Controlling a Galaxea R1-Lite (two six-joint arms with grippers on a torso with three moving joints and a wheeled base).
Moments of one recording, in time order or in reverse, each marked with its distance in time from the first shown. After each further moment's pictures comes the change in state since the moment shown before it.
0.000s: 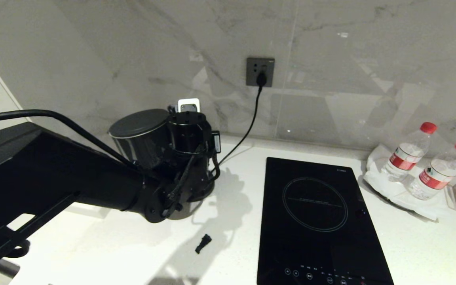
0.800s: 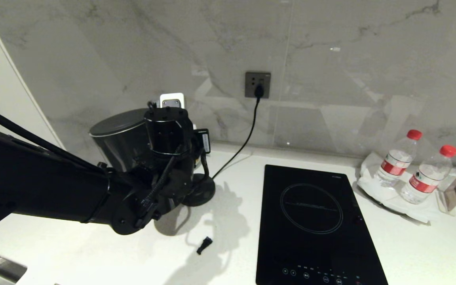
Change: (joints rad) left arm -0.001 -0.120 0.117 -0.002 0.009 -0.006; right arm 0.000 0.000 0.000 0.000 0.000 0.000
